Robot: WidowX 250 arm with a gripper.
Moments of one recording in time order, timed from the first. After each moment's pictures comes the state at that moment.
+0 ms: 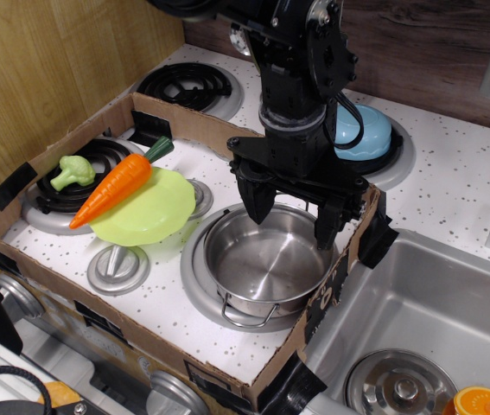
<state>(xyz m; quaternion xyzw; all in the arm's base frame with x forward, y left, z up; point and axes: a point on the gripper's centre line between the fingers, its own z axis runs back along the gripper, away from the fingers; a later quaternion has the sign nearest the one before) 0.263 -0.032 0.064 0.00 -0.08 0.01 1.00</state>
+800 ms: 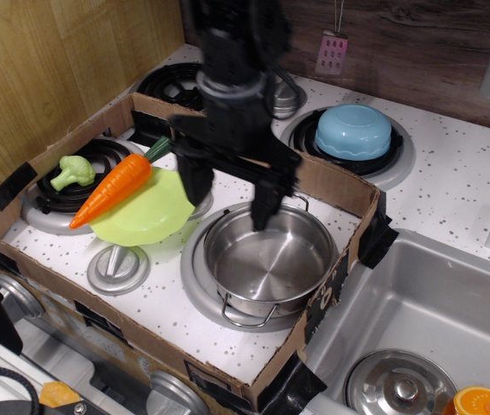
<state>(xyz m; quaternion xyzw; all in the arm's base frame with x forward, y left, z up) 0.246 0.015 0.078 0.02 -0.02 0.02 1.00</state>
